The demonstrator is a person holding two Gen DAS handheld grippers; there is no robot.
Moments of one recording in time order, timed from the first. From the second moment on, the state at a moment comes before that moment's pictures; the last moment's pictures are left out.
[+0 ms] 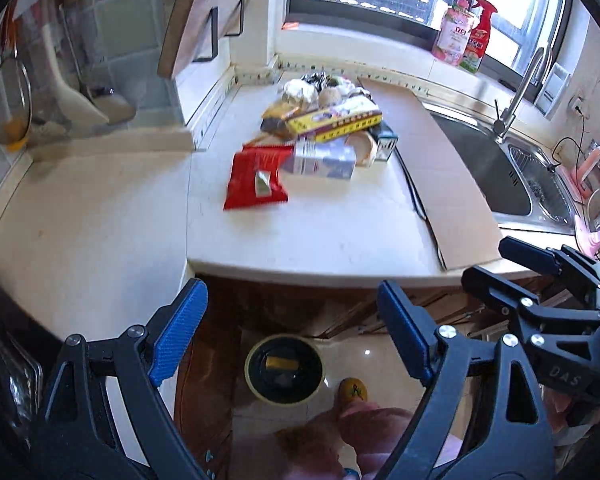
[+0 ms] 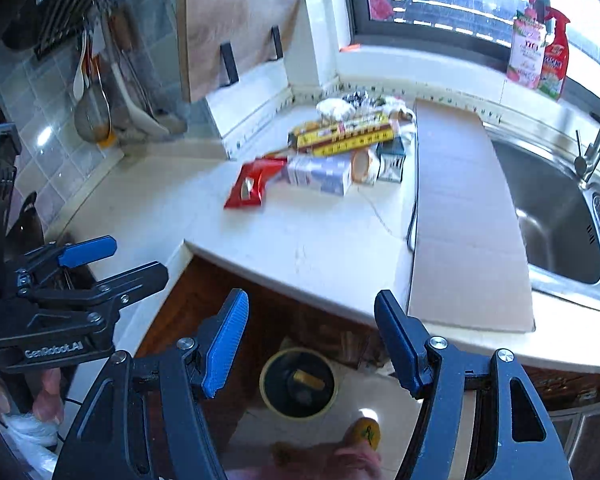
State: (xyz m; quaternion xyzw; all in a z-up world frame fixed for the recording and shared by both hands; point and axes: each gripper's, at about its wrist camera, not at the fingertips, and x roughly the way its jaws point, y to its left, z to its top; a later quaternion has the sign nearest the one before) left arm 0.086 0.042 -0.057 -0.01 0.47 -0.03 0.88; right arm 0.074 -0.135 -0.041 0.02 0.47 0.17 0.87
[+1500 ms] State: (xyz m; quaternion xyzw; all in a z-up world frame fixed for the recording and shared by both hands) left arm 0.336 0.059 -0.202 -0.04 0.57 0.10 0.81; right arm 0.434 -0.171 -0.188 0.04 0.58 0.22 0.79
